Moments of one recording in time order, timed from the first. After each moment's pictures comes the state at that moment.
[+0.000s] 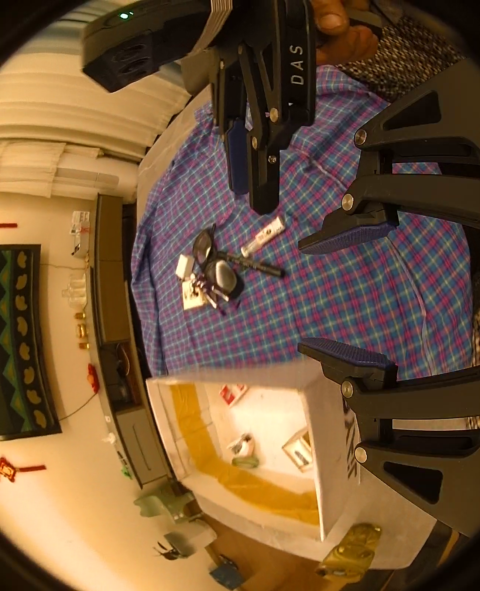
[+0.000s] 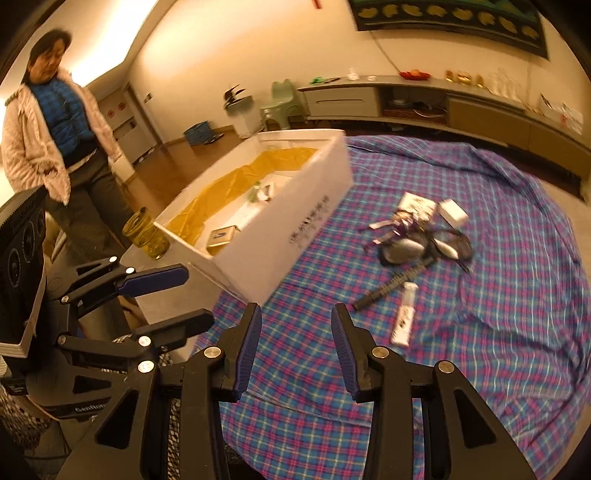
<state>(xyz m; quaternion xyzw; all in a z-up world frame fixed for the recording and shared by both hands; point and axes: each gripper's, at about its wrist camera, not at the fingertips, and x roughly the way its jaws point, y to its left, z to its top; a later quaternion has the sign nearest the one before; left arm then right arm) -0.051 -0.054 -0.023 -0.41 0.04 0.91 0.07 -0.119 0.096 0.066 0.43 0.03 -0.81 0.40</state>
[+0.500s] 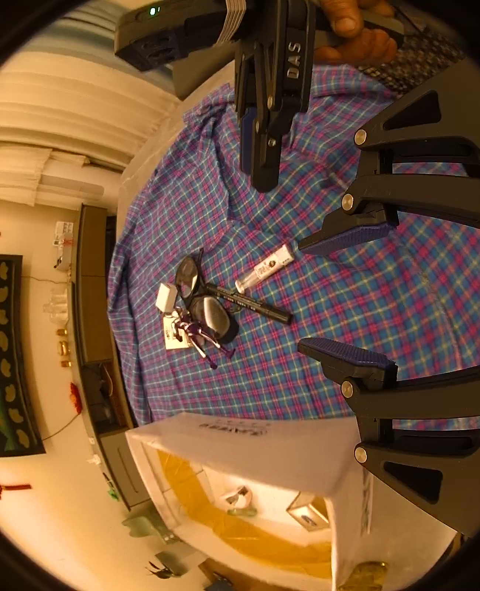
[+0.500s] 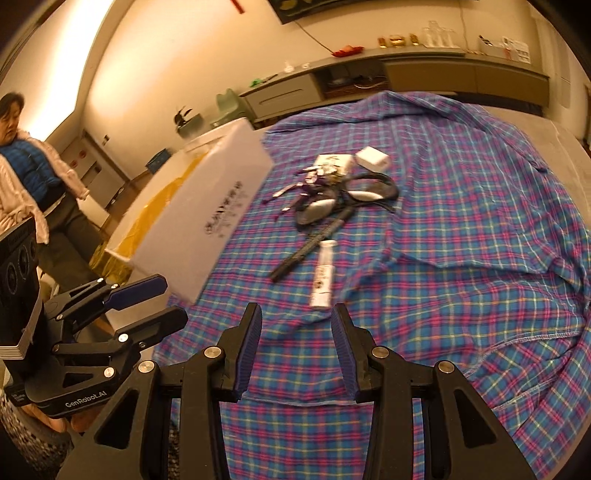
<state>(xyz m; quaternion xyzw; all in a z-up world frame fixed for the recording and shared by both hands) -0.104 -0.007 -0.070 -0.44 0.03 0.89 0.08 -0.162 0.170 0.011 0.47 -0.05 -0.82 0.33</state>
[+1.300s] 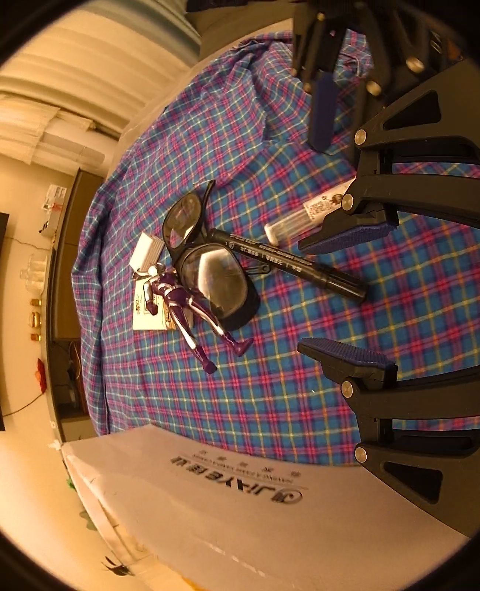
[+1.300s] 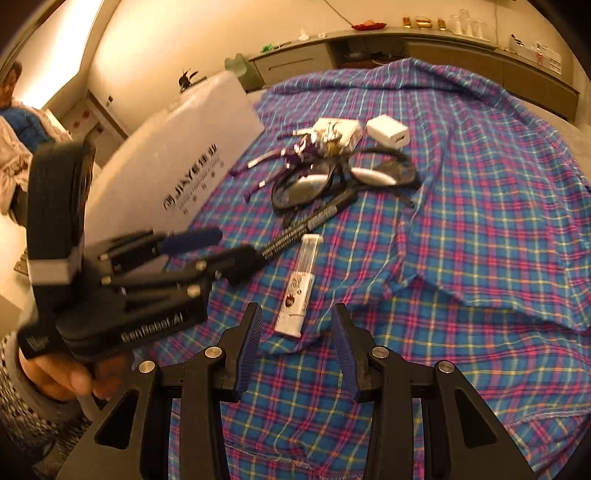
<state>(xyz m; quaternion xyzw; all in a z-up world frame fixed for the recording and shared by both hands) -0.201 -0.020 -0.147 -0.47 -0.03 0.88 0.06 -0.210 0.130 -0.046 0.51 0.02 -0.79 0.36</state>
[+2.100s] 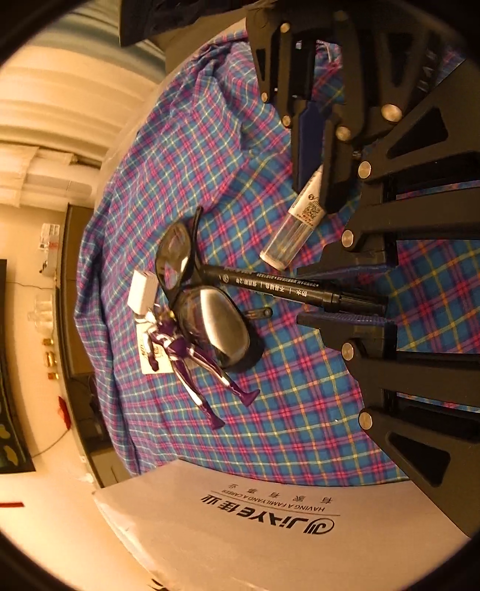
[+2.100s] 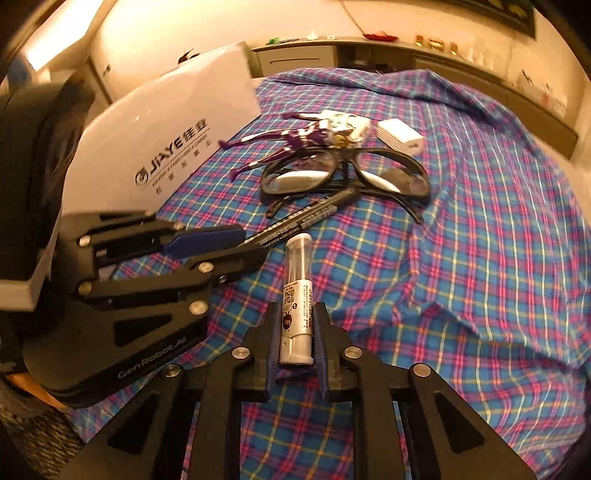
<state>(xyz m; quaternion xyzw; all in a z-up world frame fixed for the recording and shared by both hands) -0.197 0.002 -0.154 -0.45 0.03 0.89 0.10 -0.212 0.111 -0.060 0.48 0.08 -0.81 0.33</state>
